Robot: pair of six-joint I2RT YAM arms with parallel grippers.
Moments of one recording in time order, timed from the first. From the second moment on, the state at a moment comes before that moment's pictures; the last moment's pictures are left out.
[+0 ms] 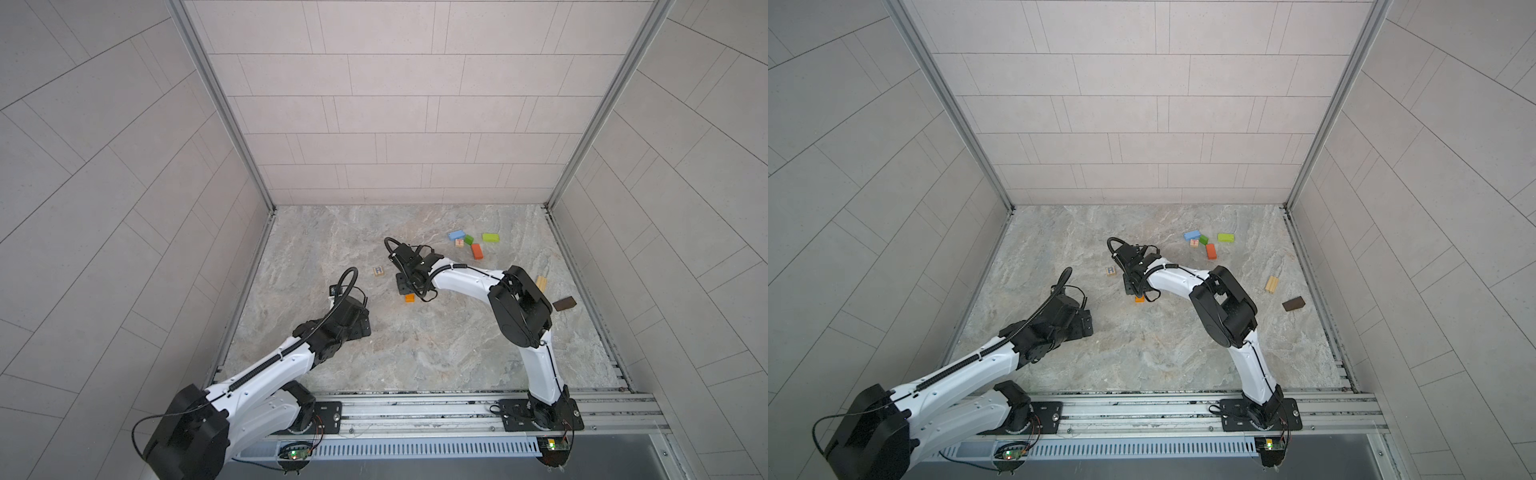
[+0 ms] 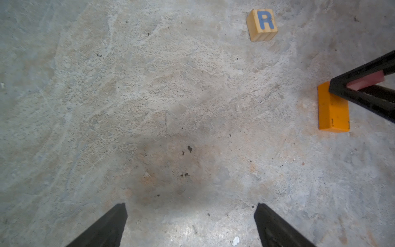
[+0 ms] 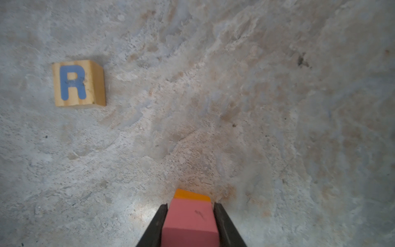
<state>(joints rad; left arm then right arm) -0.61 1.01 0.47 -0.44 -0.28 -0.70 0.74 2.10 1.56 -0.61 0.21 0.52</state>
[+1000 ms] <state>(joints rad) -0.61 1.01 0.67 -0.56 -0.34 -0.69 0.71 1.88 1.54 -0.69 0.20 0.47</state>
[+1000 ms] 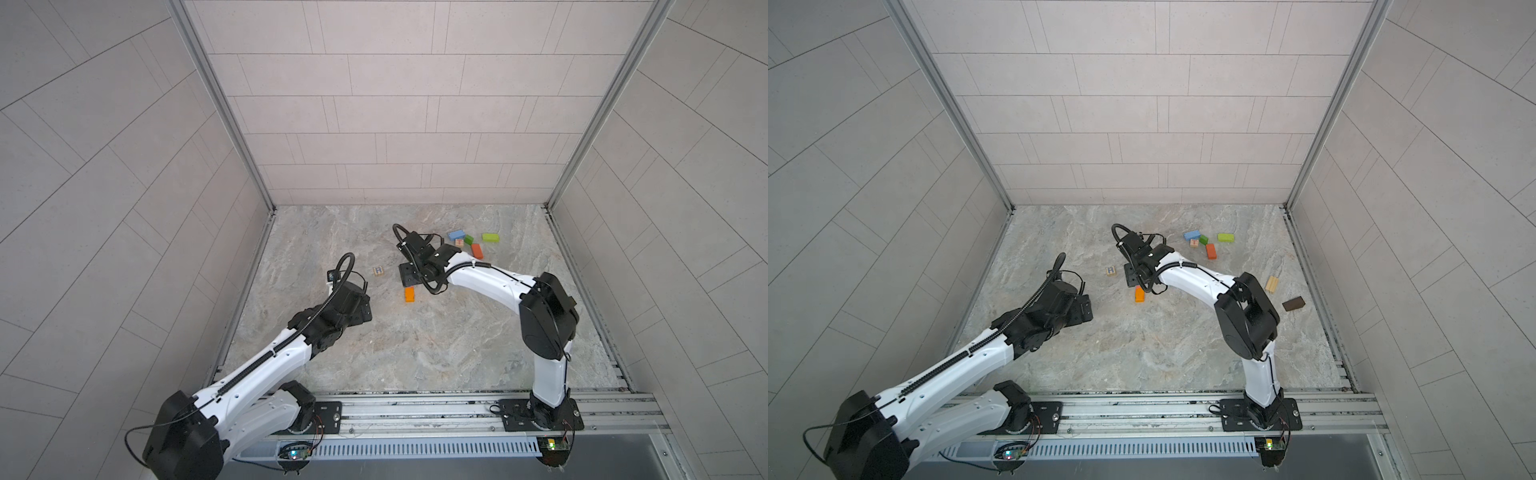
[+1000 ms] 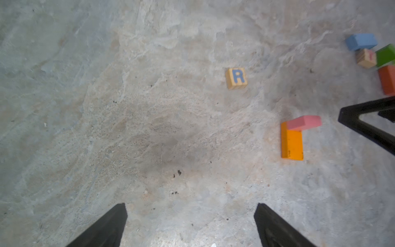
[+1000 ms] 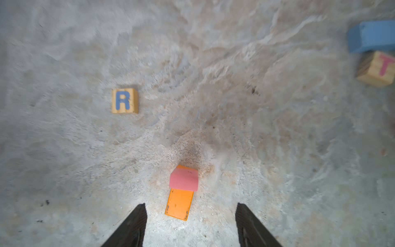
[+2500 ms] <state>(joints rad) -0.40 1.89 1.42 -0.60 -0.18 -0.62 0.12 2.31 1.98 -0.63 0.14 0.58</state>
